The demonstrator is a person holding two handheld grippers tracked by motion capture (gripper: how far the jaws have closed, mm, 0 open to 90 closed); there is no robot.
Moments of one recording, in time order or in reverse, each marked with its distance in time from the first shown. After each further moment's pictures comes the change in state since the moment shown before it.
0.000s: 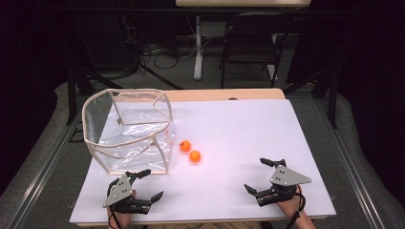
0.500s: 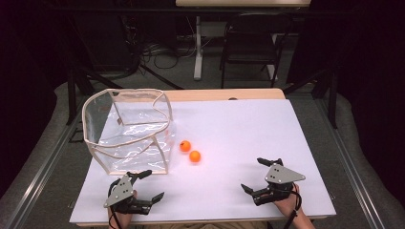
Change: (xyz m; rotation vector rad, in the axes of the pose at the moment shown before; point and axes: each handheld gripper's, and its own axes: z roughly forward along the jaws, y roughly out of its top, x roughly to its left) left arm -0.001 0.000 0.001 0.009 -0.008 0.002; right arm 0.004 0.009 0.008 0.059 0.000 0.001
